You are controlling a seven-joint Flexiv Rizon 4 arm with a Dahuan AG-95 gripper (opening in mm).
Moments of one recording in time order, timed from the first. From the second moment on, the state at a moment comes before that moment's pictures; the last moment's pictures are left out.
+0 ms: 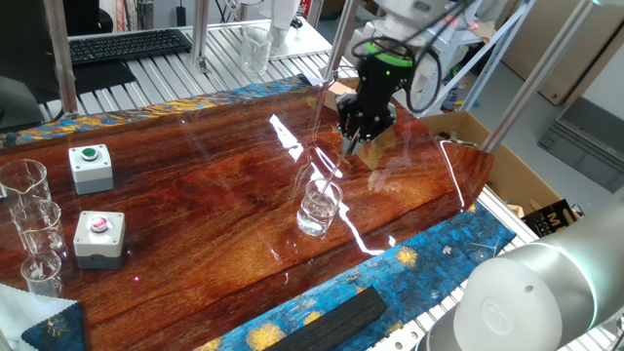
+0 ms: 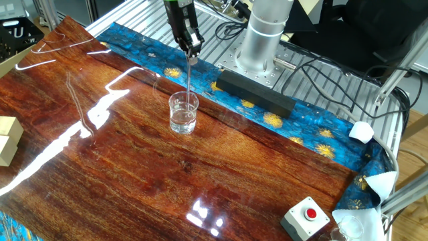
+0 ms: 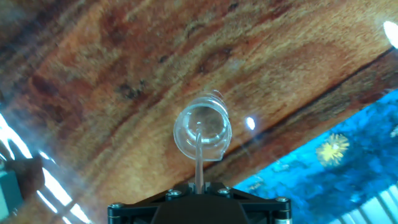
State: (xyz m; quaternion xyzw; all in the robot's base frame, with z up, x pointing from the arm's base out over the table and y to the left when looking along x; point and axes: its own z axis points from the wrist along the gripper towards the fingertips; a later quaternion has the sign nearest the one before) arm 0.404 -0.060 0.250 -0.28 -0.95 -0.08 0.06
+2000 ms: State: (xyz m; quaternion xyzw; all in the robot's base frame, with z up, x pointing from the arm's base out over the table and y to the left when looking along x) arm 0.409 -0.059 0.252 -0.25 -0.96 -0.04 0.07
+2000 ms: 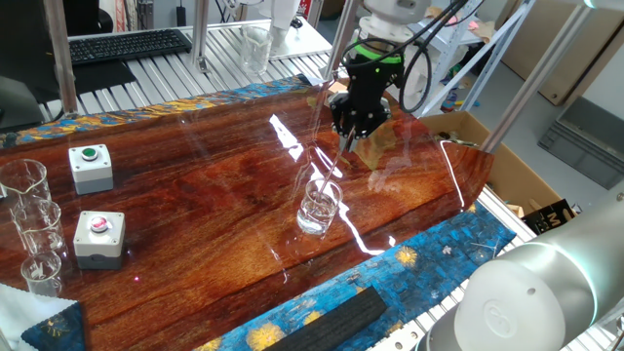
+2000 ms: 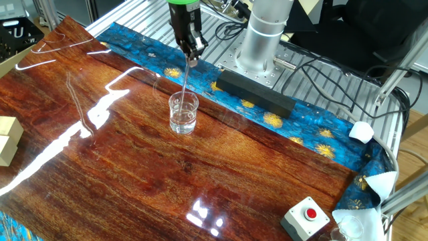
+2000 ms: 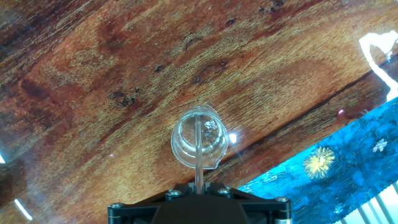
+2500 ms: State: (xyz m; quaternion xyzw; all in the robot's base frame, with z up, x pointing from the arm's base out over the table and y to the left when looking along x) arm 0.410 -0.058 0.252 -0.26 -0.96 -0.03 0.08
